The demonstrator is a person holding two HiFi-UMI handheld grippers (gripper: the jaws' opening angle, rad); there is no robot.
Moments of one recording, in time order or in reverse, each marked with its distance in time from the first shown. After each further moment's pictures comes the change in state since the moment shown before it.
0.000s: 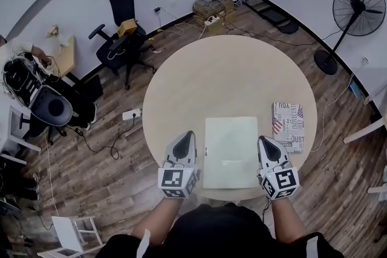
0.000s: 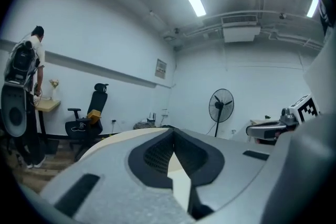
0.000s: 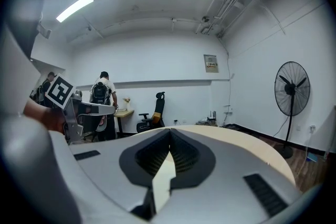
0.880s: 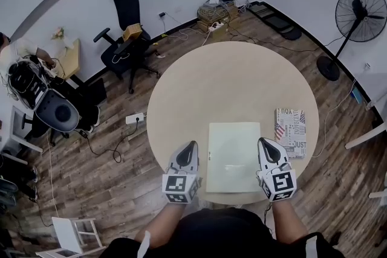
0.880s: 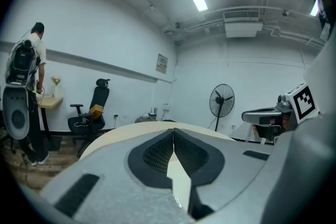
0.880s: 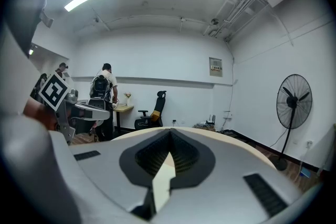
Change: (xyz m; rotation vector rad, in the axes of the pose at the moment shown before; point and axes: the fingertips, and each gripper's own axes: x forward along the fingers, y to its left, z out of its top) left arm -0.013 0.008 -0.021 -0.003 0.059 0.011; right arm 0.011 0.012 0.017 -0.102 0.013 -0.009
